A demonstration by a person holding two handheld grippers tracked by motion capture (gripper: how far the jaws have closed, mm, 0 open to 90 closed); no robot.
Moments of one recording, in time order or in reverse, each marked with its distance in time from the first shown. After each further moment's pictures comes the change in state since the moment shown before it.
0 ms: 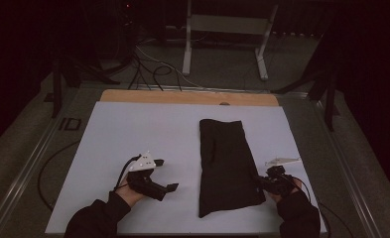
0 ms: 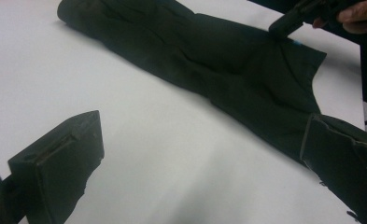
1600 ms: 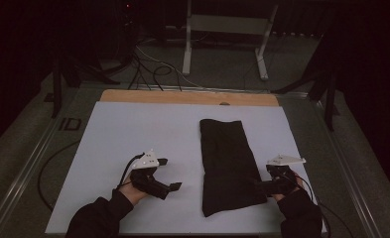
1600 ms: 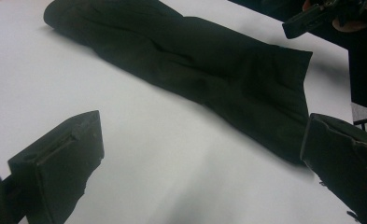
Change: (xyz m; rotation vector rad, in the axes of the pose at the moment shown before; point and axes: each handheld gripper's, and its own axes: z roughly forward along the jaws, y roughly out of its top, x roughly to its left) left arm -0.002 0.008 0.007 0.000 -0.033 0.000; right arm 0.005 0.007 -0.012 -0.103 -0.022 -0.079
